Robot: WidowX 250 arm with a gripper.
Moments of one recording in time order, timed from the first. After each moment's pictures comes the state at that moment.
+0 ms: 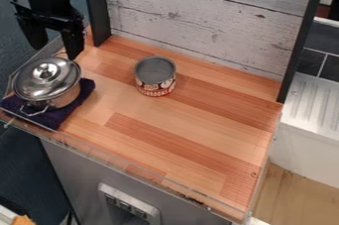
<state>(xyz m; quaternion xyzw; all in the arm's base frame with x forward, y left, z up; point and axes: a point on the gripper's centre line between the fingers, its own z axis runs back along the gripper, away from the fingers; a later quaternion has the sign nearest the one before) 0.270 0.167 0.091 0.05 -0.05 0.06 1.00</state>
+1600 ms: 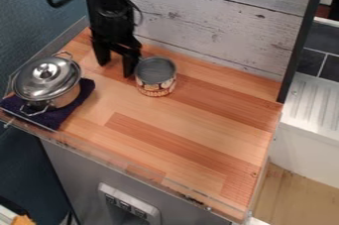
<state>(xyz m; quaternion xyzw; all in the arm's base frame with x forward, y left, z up) 0.365 0.133 -0.003 0.04 -0.02 -0.05 1.00</state>
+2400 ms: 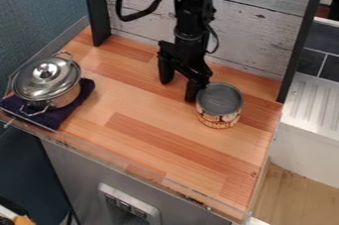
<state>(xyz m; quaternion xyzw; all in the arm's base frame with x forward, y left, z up) 0.370 0.017 -0.006 0.05 -0.01 -0.14 0.99</state>
